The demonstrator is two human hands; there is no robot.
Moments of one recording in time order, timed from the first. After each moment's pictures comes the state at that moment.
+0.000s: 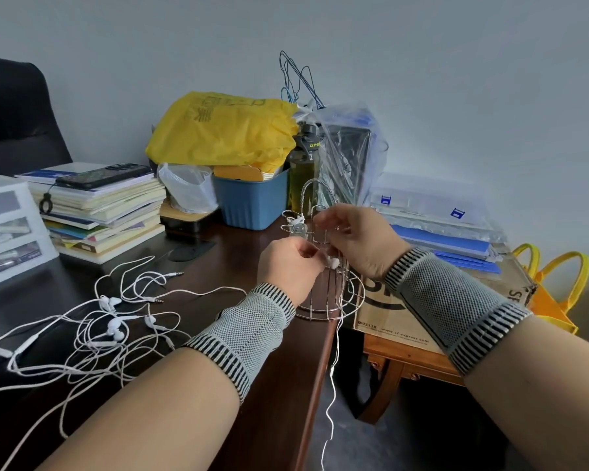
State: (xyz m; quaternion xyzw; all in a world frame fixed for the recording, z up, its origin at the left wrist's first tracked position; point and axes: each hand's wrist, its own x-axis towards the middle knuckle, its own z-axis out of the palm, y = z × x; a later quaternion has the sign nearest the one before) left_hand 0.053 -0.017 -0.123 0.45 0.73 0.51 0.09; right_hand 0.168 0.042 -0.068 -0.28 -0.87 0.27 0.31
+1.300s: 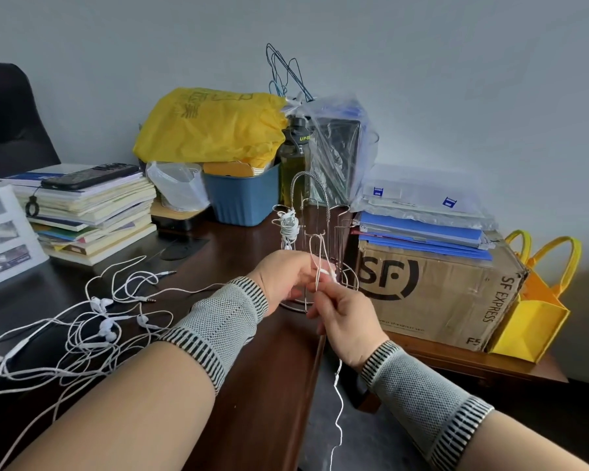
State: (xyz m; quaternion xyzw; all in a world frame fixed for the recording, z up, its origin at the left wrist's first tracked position) left_hand 0.055 -0.030 -0.120 0.41 0.61 0.51 0.45; right_hand 0.181 -0.003 -0.176 -0.33 -0.79 0.36 0.36
